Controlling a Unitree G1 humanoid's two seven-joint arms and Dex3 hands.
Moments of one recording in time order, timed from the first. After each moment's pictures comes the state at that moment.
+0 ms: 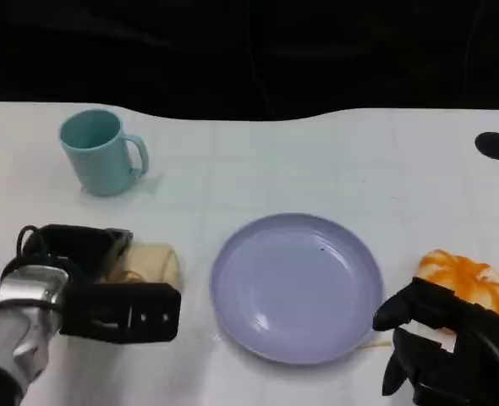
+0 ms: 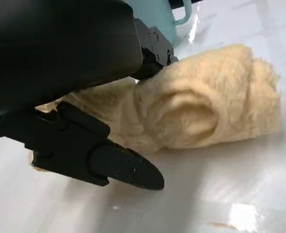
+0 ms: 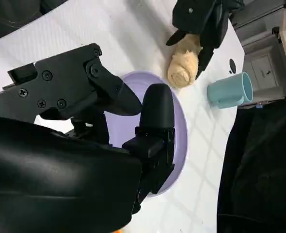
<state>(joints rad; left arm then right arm) -0.54 0.40 -0.47 0.72 0.91 0.03 -0.10 0.28 -0.15 0.03 -0.53 0.29 0.54 0.23</state>
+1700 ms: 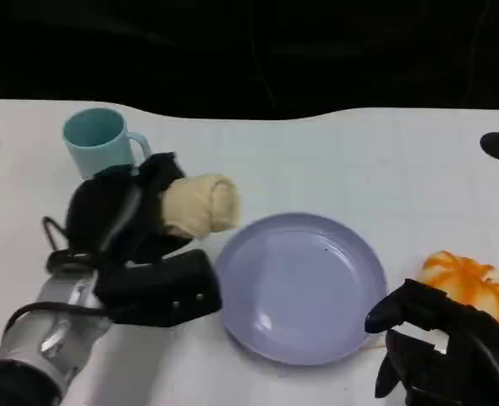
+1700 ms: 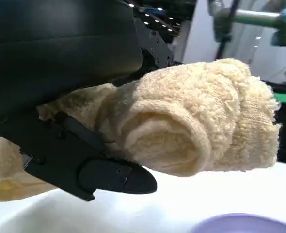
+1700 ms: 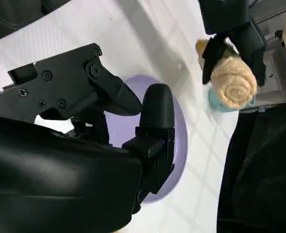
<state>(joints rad) -0.51 0.27 -0.40 0.59 0.65 -0.18 0.40 0.27 -0.15 0.07 -0.54 0.27 0.54 0.21</state>
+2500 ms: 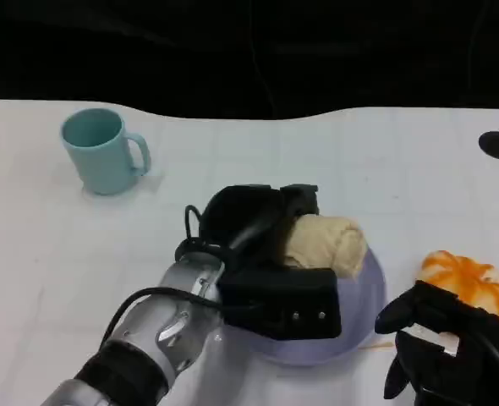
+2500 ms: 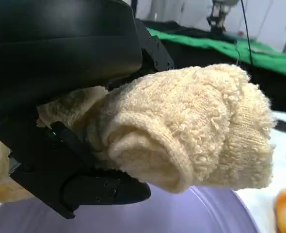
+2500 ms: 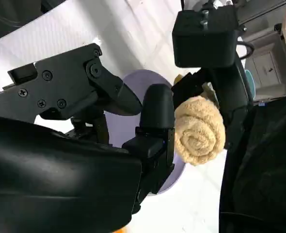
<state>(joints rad) -0.61 0.04 -0.56 0.63 0.74 -0.08 0.19 0.29 -0.15 0.03 -0.55 0.28 0.54 0.22</state>
